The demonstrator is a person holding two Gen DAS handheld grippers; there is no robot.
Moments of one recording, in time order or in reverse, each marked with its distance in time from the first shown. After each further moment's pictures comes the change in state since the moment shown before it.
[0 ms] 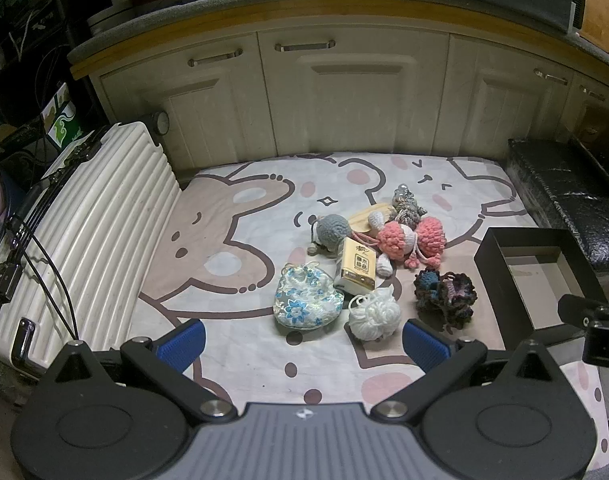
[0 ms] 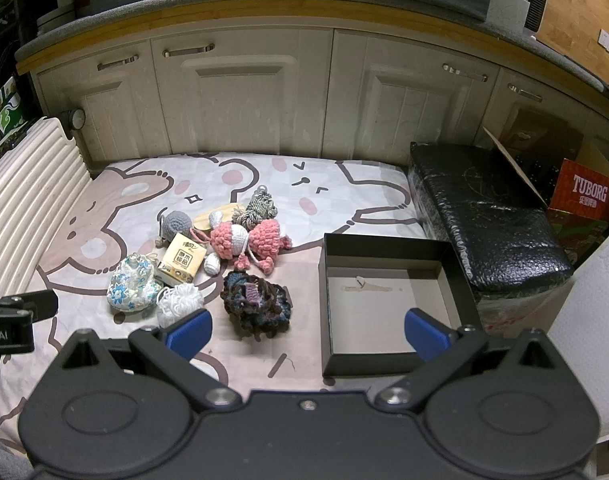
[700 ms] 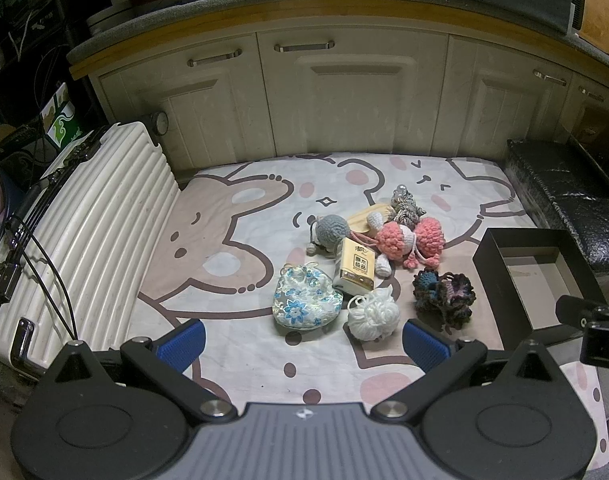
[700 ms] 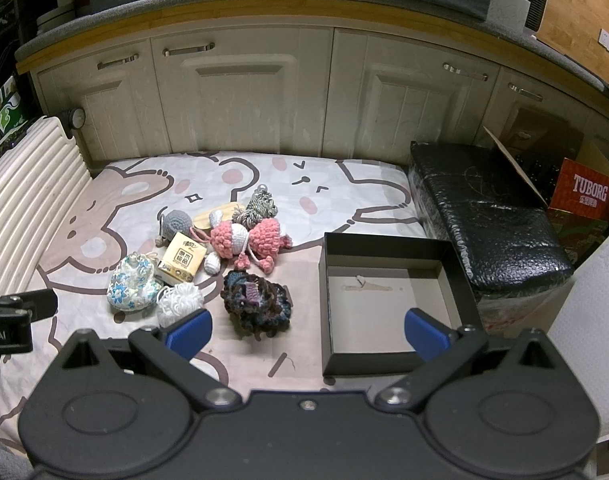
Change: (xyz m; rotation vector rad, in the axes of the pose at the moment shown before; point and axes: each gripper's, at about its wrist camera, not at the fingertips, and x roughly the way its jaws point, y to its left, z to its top) left arm 0.000 0.000 0.000 0.011 -0.004 -0.042; right arm 0.000 0.000 0.000 -0.002 0.000 0.001
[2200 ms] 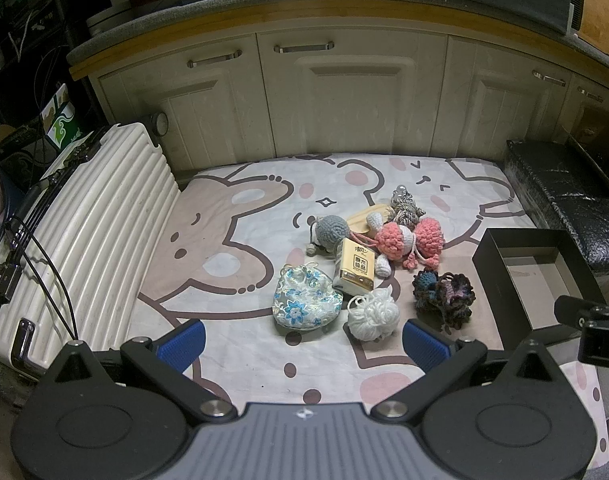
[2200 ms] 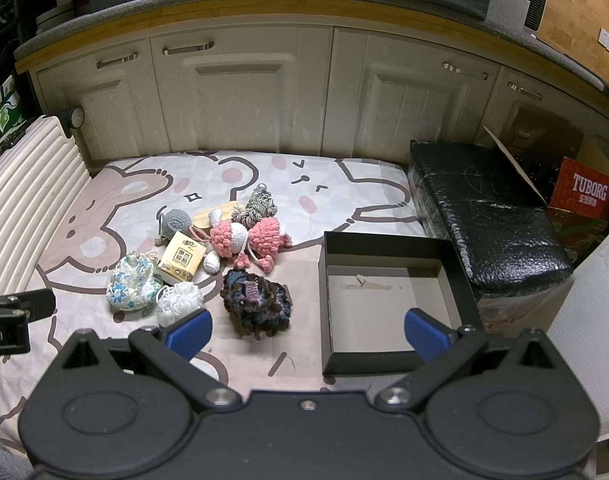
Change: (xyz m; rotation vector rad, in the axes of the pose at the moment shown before) left arm 0.000 0.001 0.000 0.053 -0.015 -0.135; right arm 0.000 0.000 0.000 -0.001 0.003 0.002
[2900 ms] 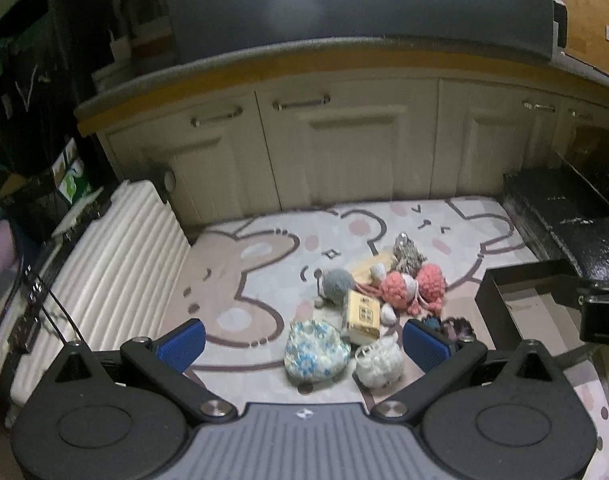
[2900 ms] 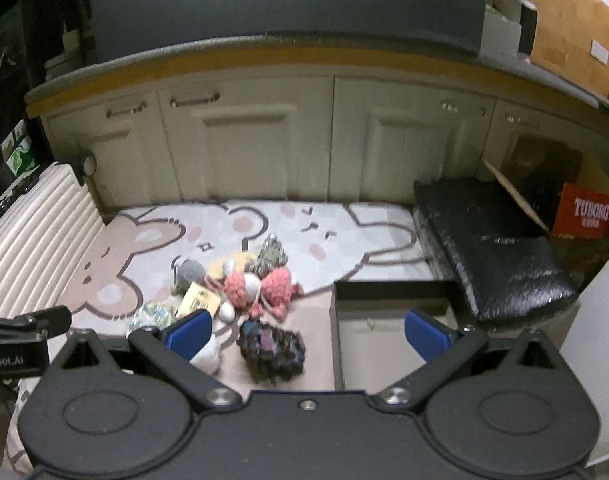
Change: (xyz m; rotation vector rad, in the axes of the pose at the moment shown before) left arm -0.024 -0.010 0.025 0.070 -0.151 -0.013; right arm -0.021 -0.001 0.016 0.039 -0.129 0.038
